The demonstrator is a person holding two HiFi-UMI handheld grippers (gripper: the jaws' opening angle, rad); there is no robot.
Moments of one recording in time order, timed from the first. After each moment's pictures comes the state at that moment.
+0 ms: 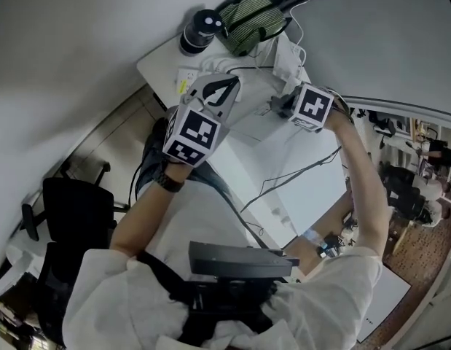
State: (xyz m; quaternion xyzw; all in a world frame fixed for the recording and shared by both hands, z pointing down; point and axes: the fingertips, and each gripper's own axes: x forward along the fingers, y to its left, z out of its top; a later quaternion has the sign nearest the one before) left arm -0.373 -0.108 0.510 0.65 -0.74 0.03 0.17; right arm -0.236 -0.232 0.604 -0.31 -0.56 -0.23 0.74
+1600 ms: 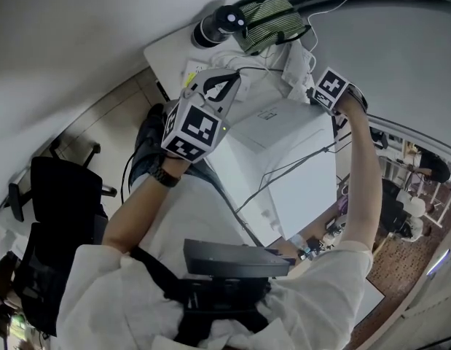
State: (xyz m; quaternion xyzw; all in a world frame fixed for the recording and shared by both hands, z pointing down) left arm -0.410 -0.089 0.544 0.62 -0.76 0.02 0.19; right arm -0.253 -0.384 0.648 -0.16 -0.48 -0.23 0.83
